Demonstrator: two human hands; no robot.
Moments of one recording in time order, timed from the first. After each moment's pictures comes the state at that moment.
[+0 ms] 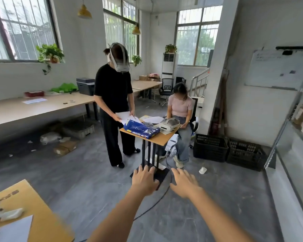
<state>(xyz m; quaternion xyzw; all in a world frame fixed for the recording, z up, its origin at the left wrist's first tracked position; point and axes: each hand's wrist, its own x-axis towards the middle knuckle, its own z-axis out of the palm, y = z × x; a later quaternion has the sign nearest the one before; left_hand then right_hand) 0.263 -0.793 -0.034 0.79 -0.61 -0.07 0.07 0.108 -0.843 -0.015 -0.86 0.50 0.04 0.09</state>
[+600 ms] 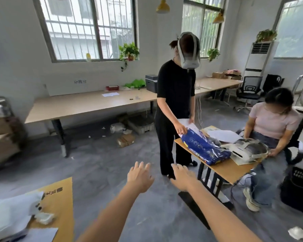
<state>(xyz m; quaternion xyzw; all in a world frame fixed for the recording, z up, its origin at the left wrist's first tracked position) 0.534 -0.957 -0.043 0.92 -0.39 -0.06 0.07 0.420 -1.095 -0.032 -0.96 0.27 0.08 0.10</state>
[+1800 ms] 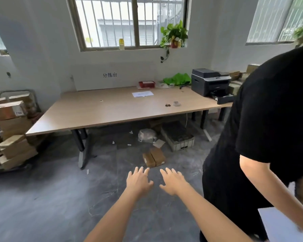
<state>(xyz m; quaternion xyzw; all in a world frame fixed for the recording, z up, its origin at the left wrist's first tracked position) 1.185 -1.245 -0.102 0.97 -0.23 -0.11 0.06 1.131 -1.386 -0.092 -0.98 0.06 0.16 0.05</state>
